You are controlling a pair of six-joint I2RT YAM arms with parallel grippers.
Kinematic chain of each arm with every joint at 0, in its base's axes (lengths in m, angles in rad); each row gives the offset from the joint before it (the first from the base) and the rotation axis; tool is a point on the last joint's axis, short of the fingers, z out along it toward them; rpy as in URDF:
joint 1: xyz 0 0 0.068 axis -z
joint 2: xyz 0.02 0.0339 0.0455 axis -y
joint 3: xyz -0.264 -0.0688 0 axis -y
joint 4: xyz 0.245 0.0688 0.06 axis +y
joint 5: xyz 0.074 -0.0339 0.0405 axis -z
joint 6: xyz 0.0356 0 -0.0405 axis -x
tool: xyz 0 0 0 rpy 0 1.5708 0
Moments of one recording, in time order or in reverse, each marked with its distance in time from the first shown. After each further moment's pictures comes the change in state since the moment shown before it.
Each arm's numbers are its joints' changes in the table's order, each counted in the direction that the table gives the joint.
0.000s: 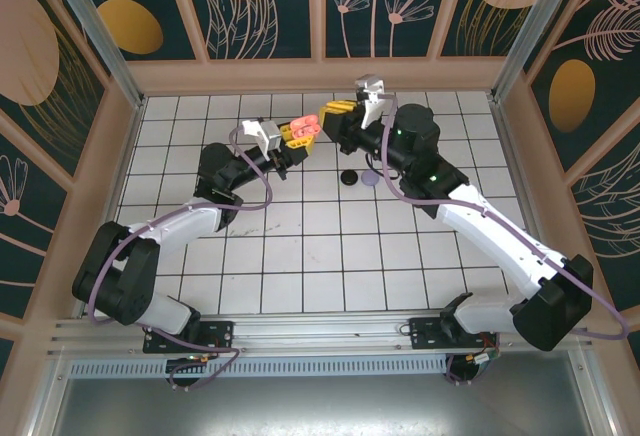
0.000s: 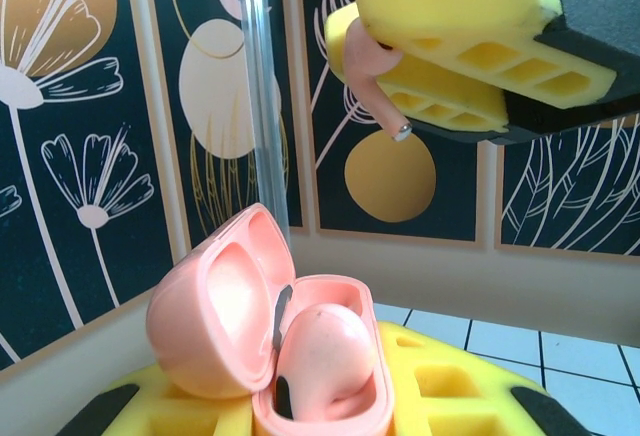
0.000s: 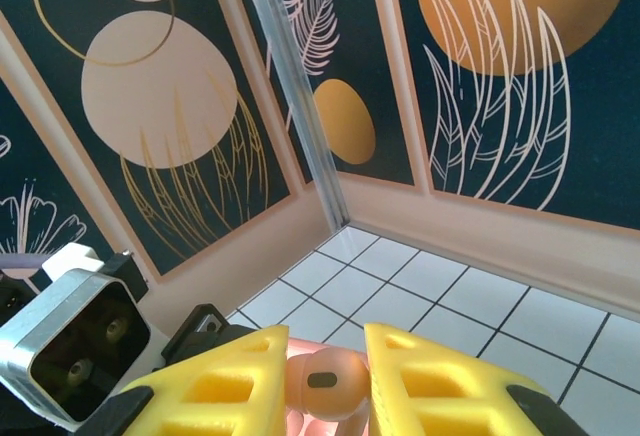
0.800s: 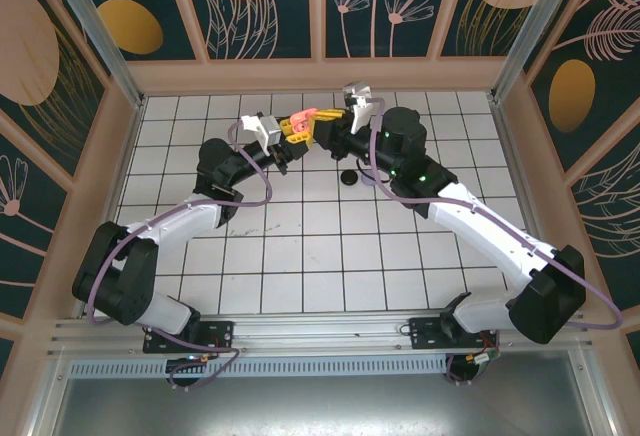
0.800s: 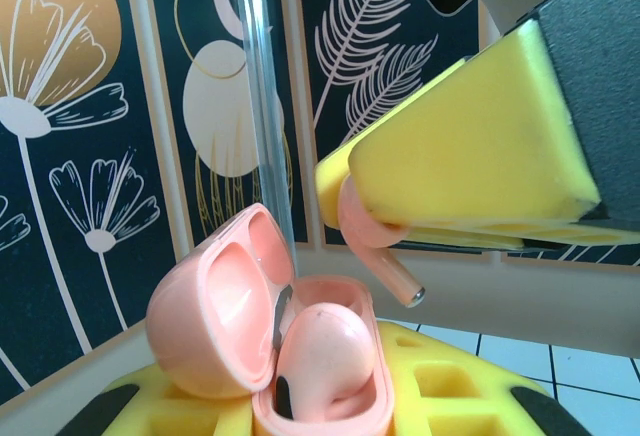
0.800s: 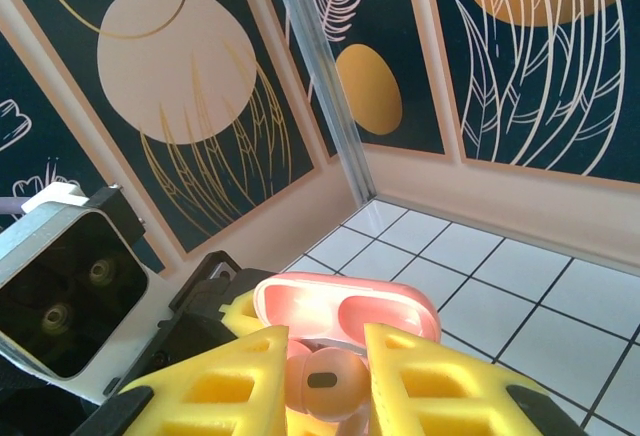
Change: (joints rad) left arm 0.000 0.000 0.040 0.016 0.001 -0.008; right arm -0.033 -0.045 -0.012 -0.015 -0.019 -0.037
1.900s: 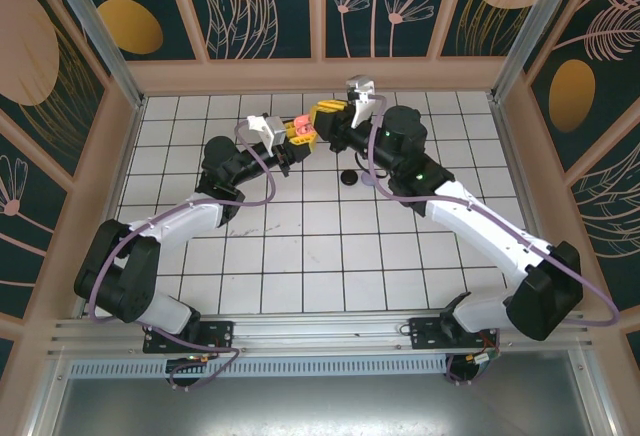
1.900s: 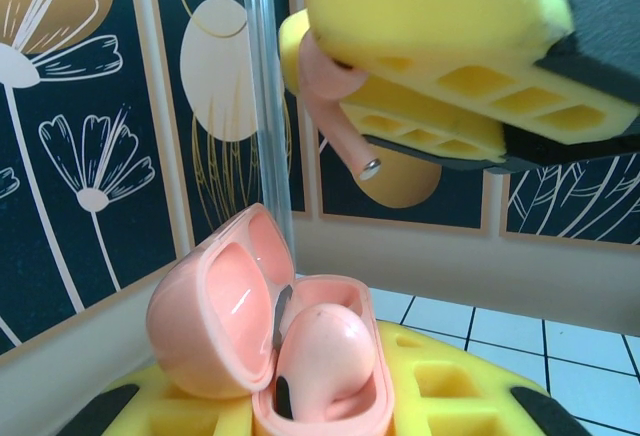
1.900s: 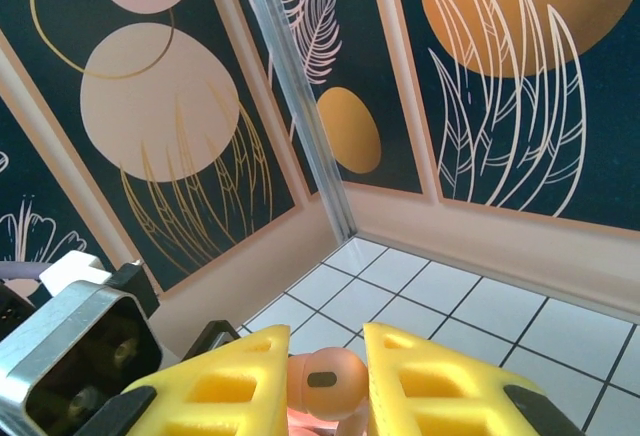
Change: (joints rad) left arm 0.006 -0.014 0.006 0.074 -0.008 -0.014; right arm 0.008 -0.024 0.001 -0.090 0.059 0.008
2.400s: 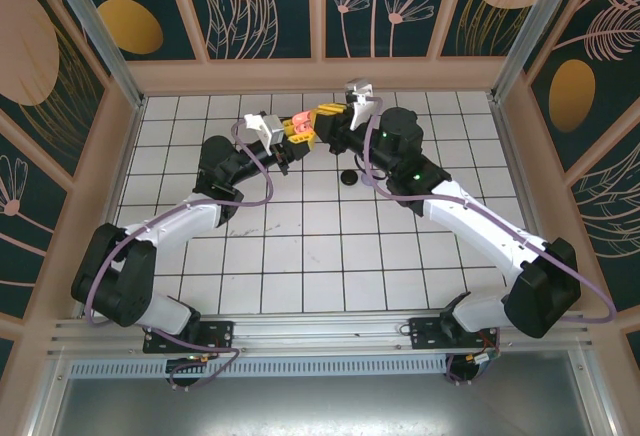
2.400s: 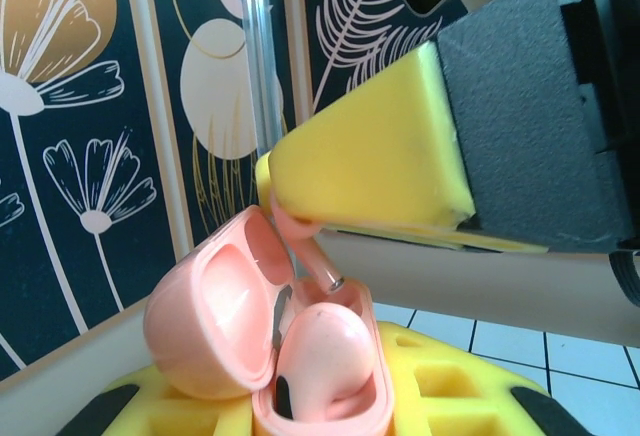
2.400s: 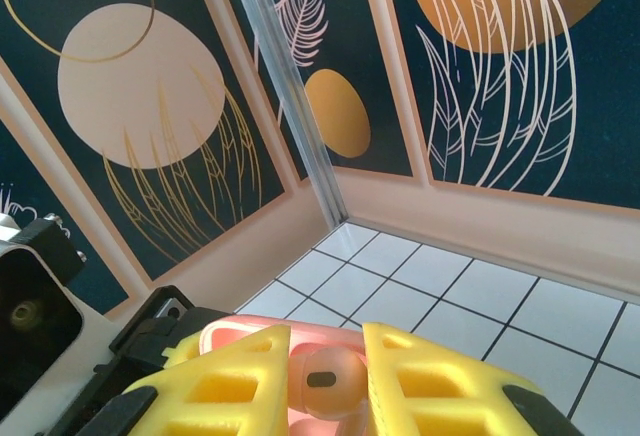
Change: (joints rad) left arm 0.003 0.028 0.010 0.000 0.000 0.000; right arm 0.008 -0.013 -0.023 -0.007 0.000 -0.004
